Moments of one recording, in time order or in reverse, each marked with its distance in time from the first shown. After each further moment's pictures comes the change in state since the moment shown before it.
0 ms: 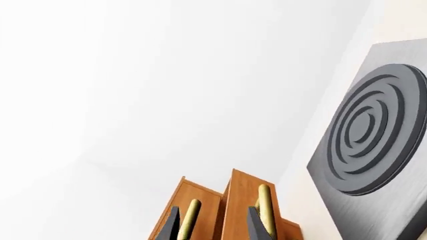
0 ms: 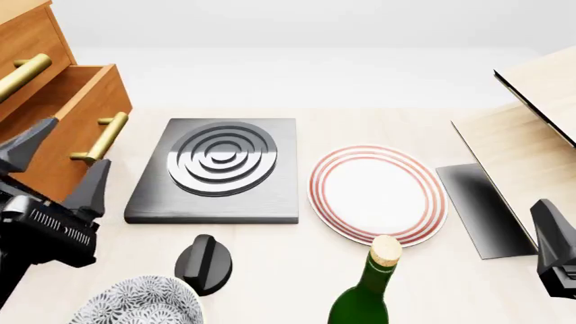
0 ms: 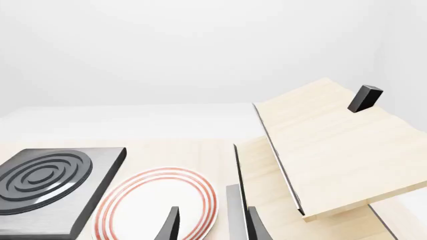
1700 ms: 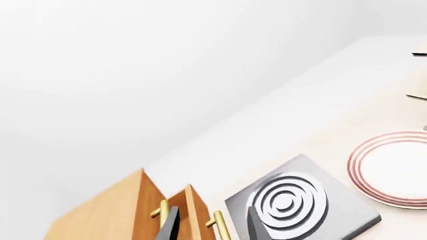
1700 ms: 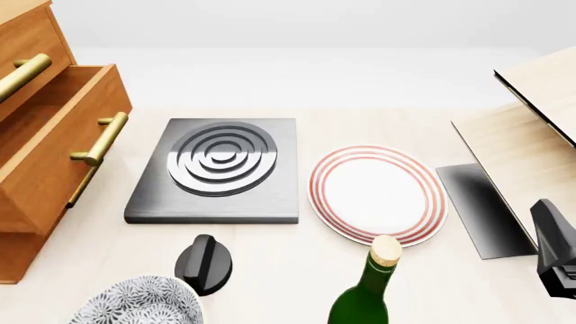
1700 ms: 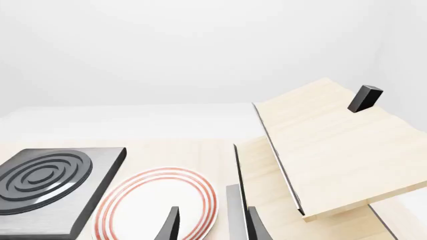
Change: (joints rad) left arm -0.091 -0.634 -0.714 1.491 -0.776; right arm 0.000 0.000 0.000 0.000 0.000
